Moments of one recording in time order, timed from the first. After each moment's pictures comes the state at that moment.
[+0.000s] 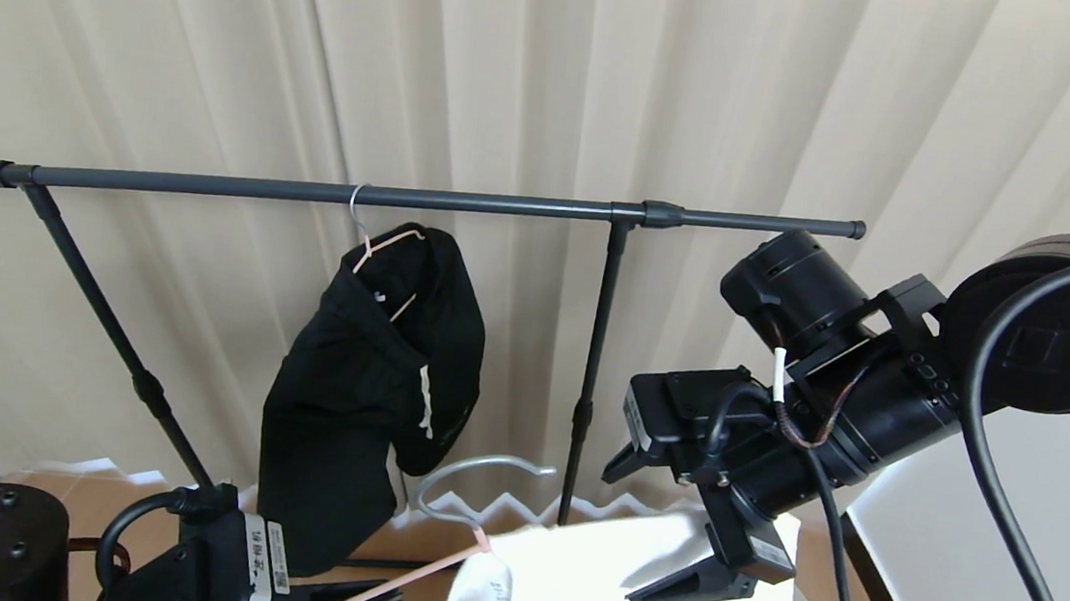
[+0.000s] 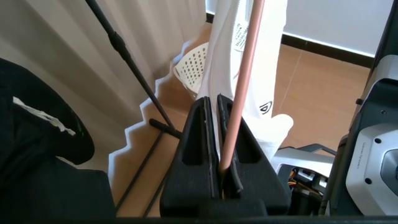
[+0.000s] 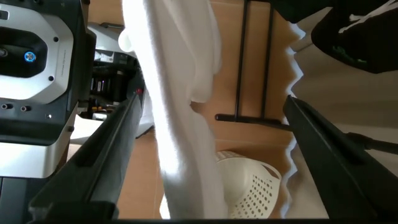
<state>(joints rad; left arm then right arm) -0.70 1.40 -0.12 -0.91 -0.24 0.32 0.64 1.84 -1.43 0.72 0.49 -0.93</state>
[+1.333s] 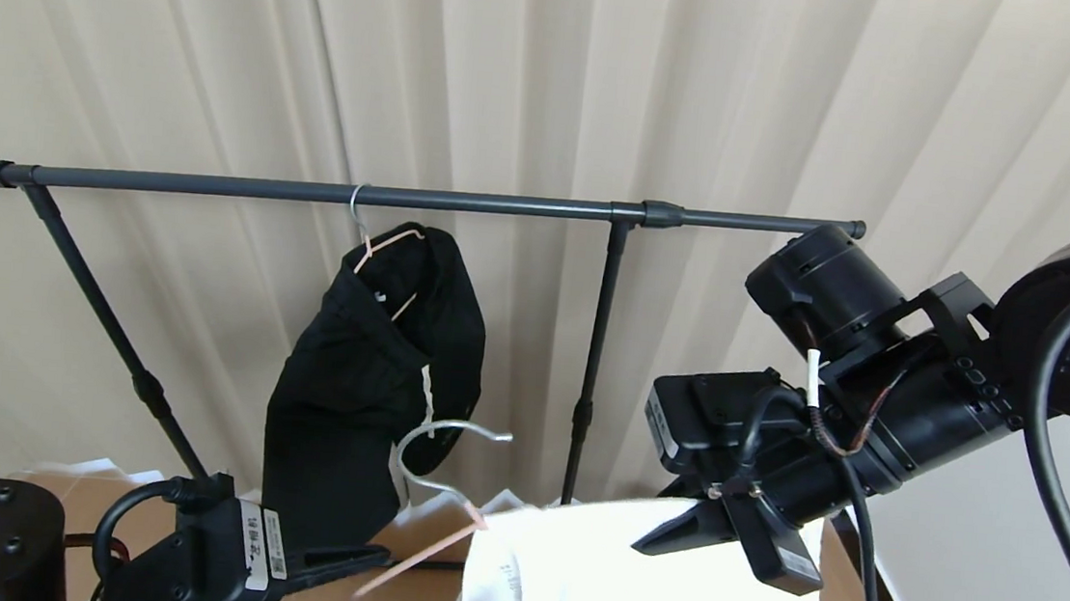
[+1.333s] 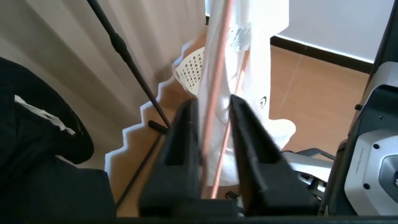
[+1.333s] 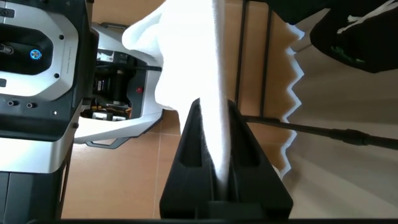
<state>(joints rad) -0.70 1.40 -0.13 -0.92 -0.24 0.29 0.63 1.79 -1.40 0.72 0.49 -0.93</state>
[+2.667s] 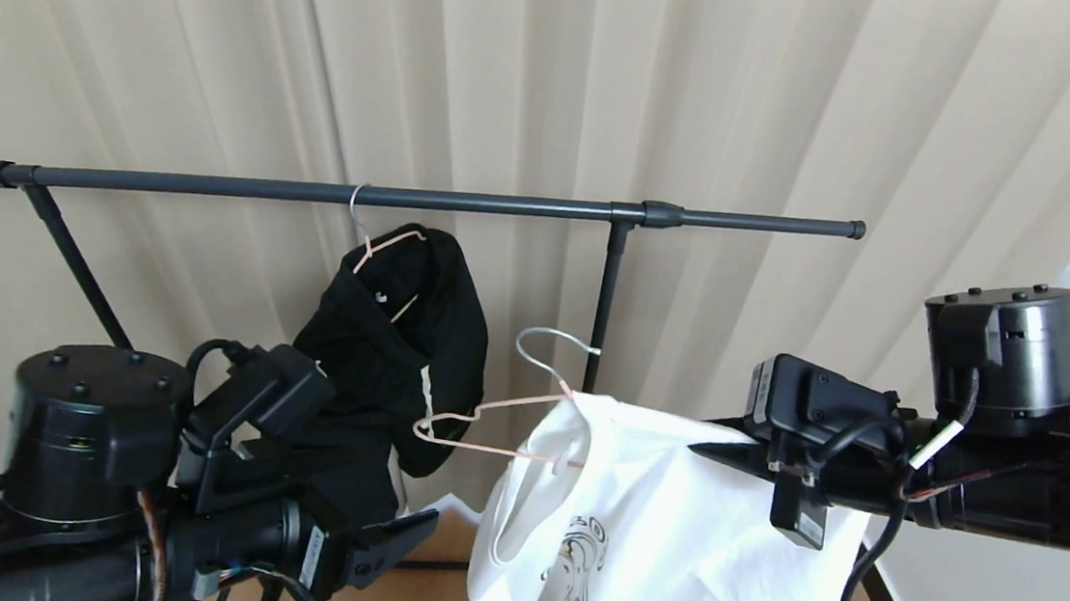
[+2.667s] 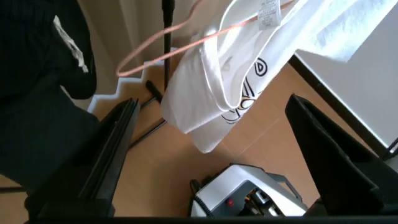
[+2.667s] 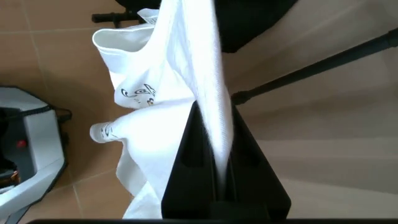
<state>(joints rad) -0.58 1.48 -0.43 -0.55 -0.07 -0.02 0.49 1.58 -0.79 -0.24 0.29 -0.77</state>
